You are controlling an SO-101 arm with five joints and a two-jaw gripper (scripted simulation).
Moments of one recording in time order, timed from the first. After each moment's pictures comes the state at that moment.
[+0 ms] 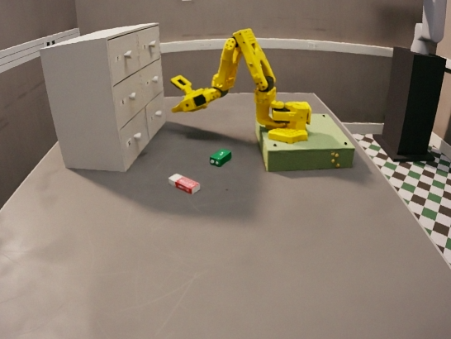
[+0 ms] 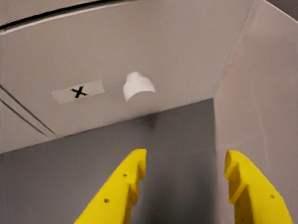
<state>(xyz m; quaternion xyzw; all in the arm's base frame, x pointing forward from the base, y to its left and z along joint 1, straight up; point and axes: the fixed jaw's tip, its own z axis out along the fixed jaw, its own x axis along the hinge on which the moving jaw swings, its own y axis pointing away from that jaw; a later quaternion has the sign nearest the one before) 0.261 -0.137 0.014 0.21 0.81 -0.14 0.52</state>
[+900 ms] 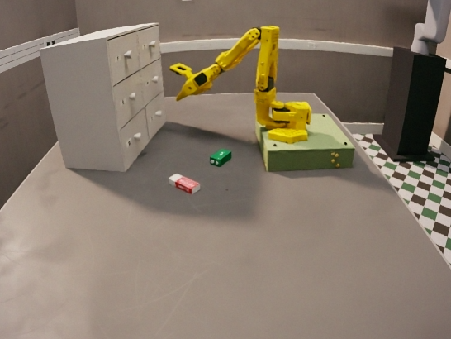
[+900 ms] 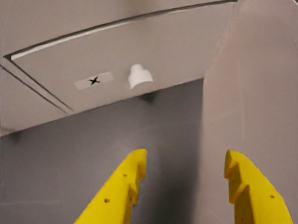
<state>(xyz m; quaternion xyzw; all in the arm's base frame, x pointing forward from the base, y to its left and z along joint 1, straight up) 0.244 -0.130 0.047 0.22 0.86 -0.12 0.44</state>
